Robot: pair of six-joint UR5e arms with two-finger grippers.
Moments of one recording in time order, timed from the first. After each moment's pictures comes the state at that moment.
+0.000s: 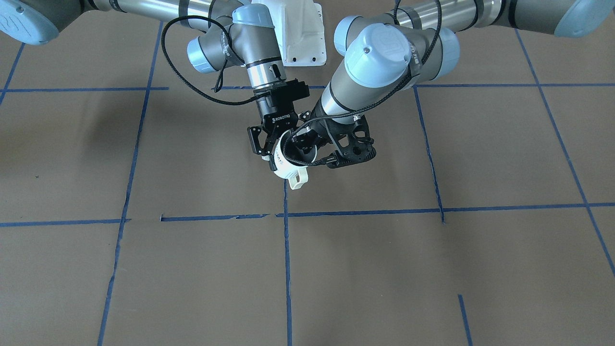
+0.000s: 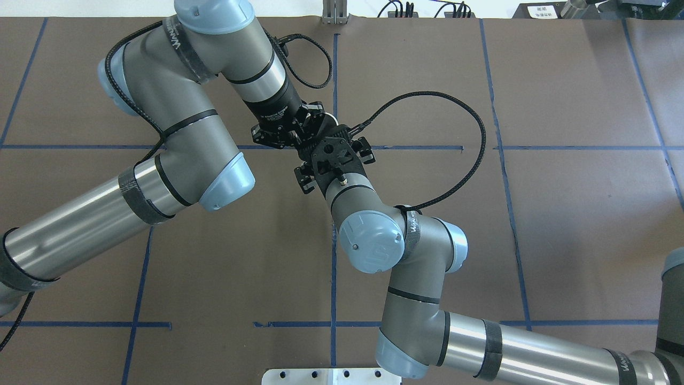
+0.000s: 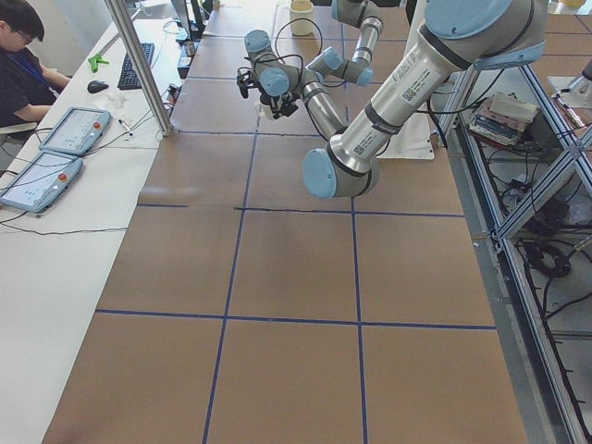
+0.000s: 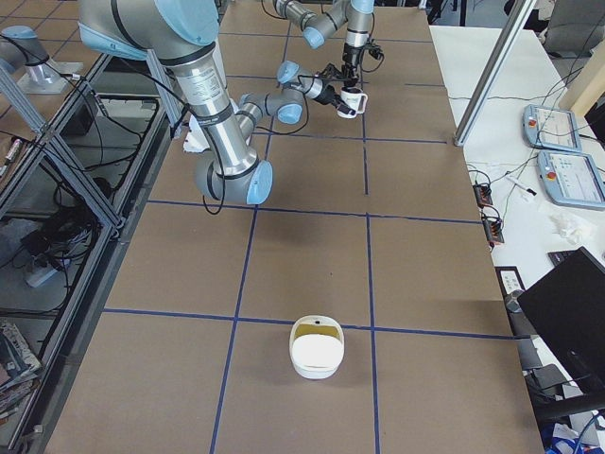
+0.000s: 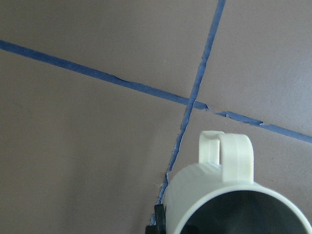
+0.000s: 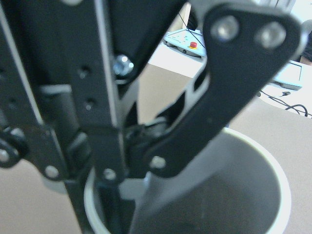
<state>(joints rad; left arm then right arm) -0.75 -2.41 -1.54 -1.66 -2.26 -1.42 0.34 -0.88 1.54 -1.00 1.00 0.76</state>
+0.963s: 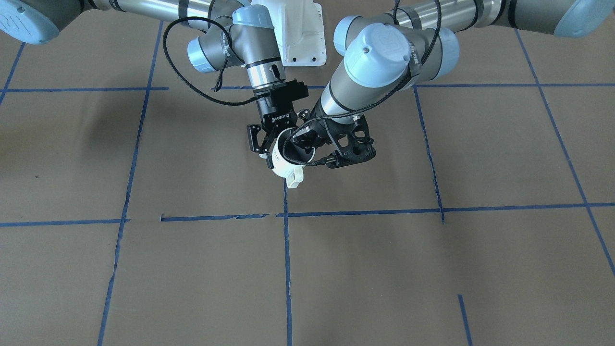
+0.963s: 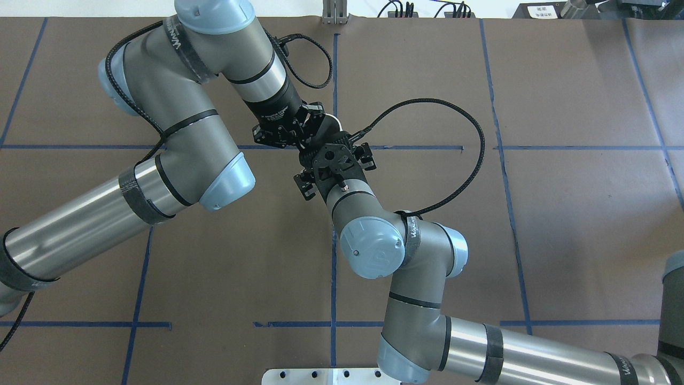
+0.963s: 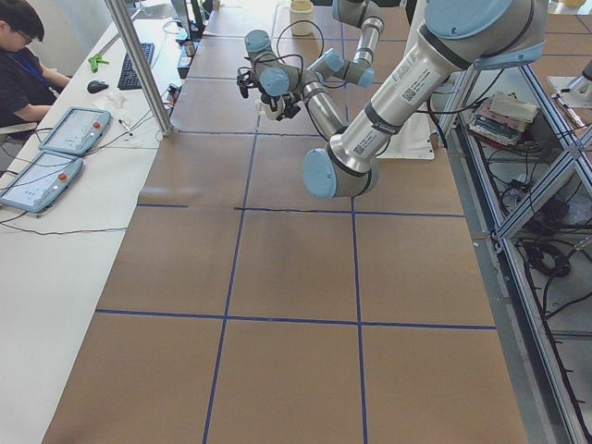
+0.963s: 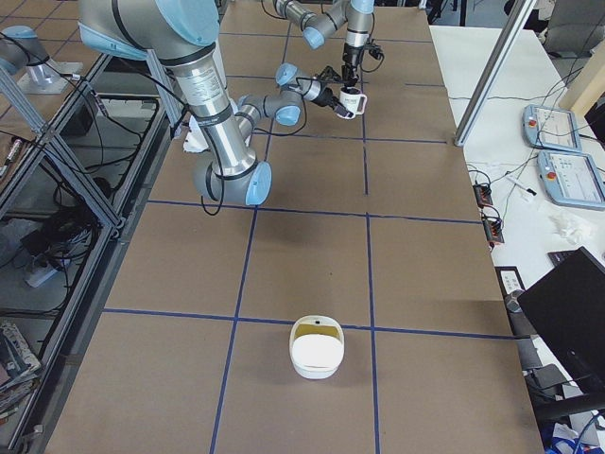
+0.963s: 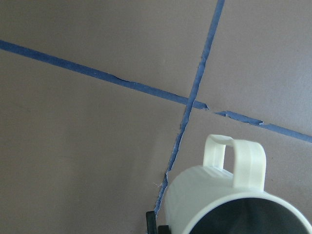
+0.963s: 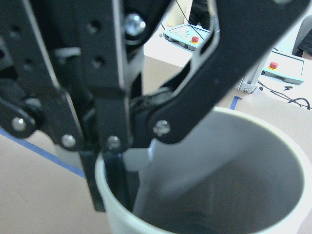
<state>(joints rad) -0.75 -2.41 -1.54 -1.66 -2.26 -1.42 0.32 -0.88 1.54 -1.00 1.00 0.77</state>
